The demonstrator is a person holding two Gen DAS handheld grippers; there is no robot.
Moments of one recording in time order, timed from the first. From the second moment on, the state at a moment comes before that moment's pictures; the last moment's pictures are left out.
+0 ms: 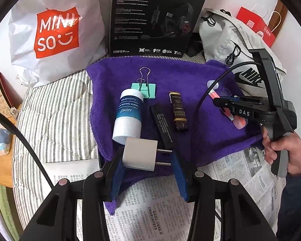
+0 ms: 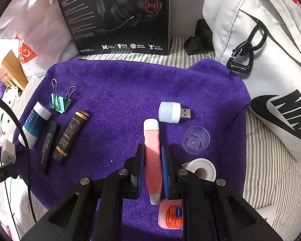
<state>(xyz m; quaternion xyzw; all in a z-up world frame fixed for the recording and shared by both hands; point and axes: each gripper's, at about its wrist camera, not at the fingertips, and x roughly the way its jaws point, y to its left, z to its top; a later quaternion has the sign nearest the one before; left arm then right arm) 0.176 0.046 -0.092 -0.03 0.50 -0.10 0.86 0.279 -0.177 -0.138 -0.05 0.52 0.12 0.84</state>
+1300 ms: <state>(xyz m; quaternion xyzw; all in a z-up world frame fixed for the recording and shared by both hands) 0.192 0.002 -0.094 -0.01 0.51 -0.14 0.85 0.218 -0.212 -0.089 -0.07 0.49 0.14 0.86</state>
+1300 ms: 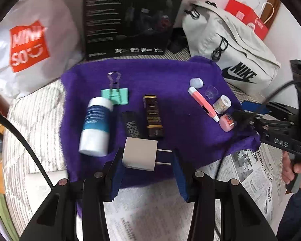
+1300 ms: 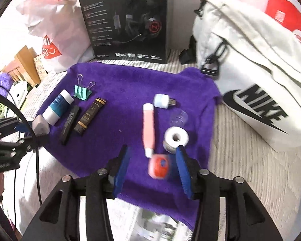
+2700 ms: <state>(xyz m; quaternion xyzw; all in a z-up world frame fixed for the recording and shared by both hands) 0.206 -0.039 -0.117 0.03 0.56 -0.13 0.81 0.190 -0.264 -0.080 -0.03 0.49 0.12 0.86</state>
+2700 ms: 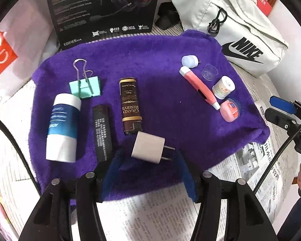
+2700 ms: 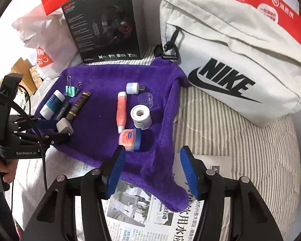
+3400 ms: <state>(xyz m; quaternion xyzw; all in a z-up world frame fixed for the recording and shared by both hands) 0.103 -0.011 -0.040 0.01 0.47 -0.05 0.88 0.124 -0.224 -0.039 -0.03 0.47 0.10 0.87</state>
